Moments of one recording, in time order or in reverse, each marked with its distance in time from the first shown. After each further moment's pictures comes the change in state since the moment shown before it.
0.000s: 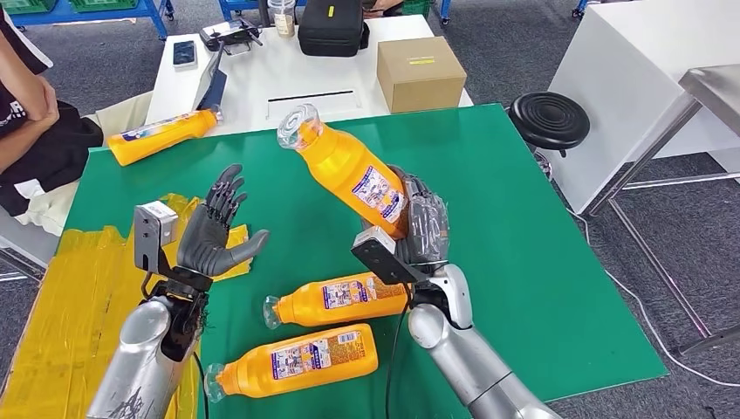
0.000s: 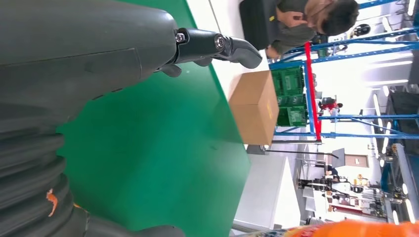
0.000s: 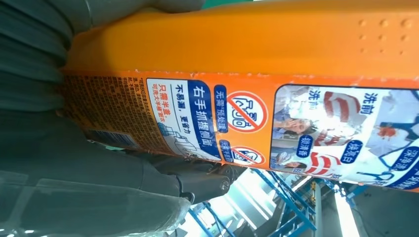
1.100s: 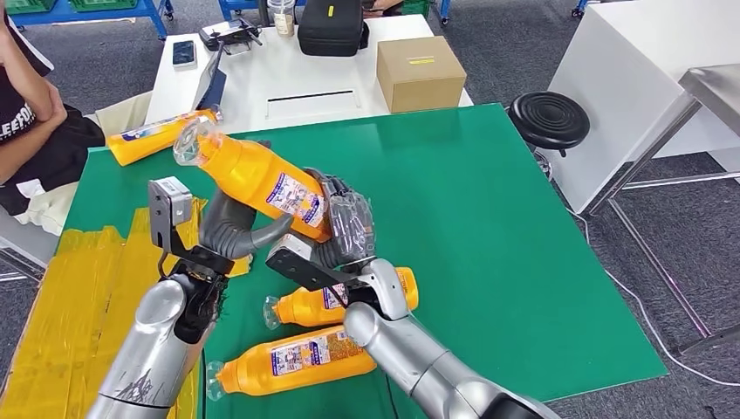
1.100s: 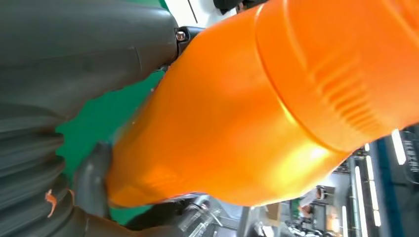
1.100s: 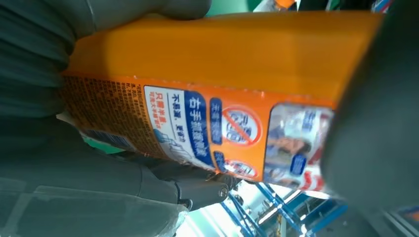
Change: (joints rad) left arm -0.087 -0.012 -0.140 0.001 0.117 -0.012 0.018; right arm -0.174 0.199 0.169 0.323 0.020 -0.030 -0.033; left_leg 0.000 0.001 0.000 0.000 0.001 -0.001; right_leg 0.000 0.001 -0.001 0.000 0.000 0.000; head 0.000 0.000
